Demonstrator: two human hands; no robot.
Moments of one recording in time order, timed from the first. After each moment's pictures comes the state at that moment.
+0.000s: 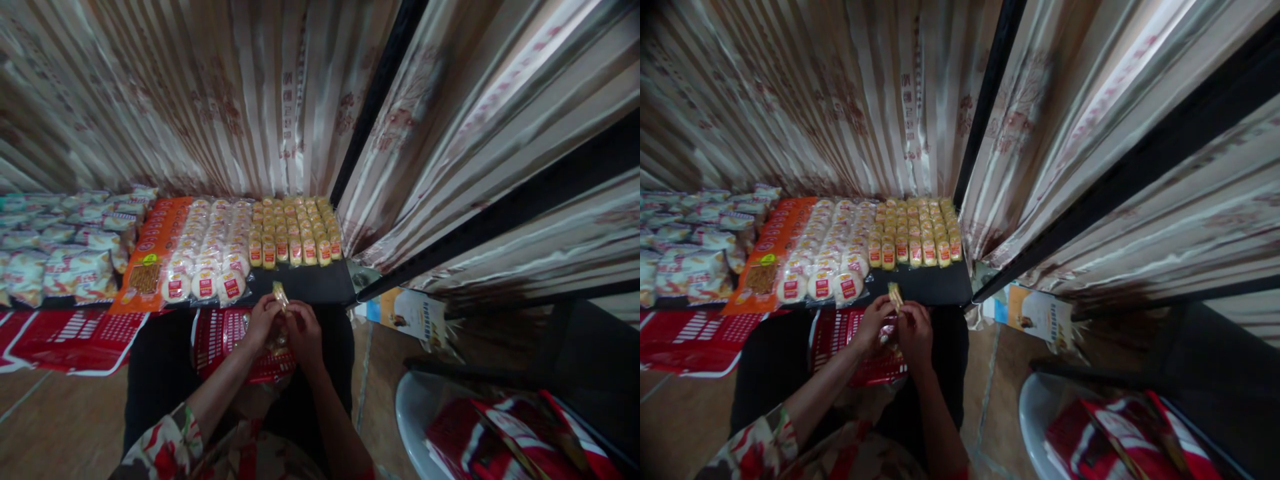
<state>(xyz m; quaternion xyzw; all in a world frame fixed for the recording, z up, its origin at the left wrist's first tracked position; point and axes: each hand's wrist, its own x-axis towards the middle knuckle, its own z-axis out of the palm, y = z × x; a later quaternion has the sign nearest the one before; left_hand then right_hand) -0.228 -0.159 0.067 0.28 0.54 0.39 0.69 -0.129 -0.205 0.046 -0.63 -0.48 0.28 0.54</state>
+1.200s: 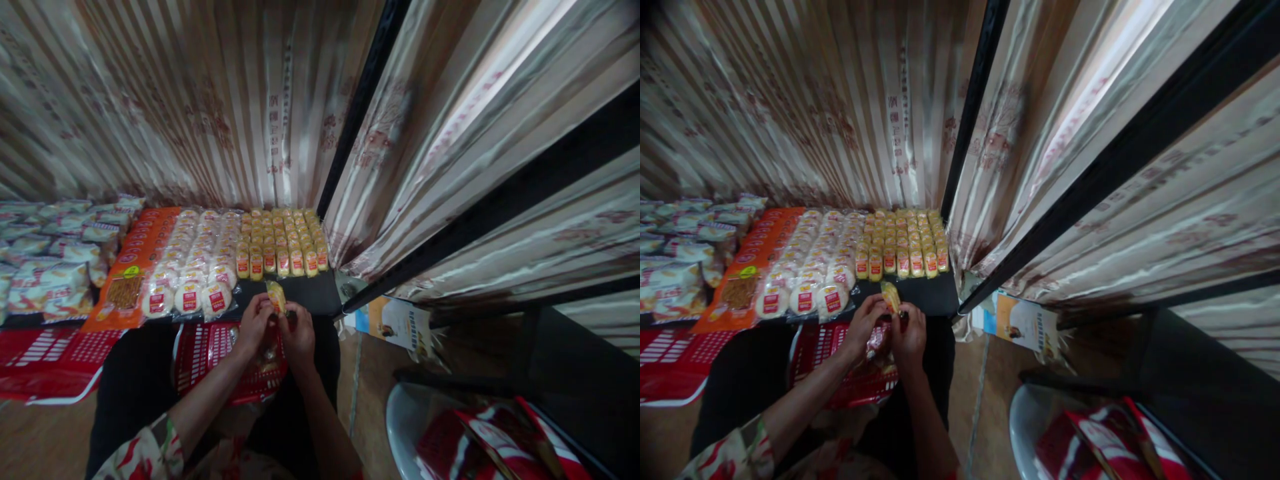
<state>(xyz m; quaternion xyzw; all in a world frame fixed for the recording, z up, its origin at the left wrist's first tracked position) -0.212 -0.146 0.096 0.35 0.54 0.42 0.63 -0.115 -0.188 0.050 -0.69 -0.51 0.15 0.50</state>
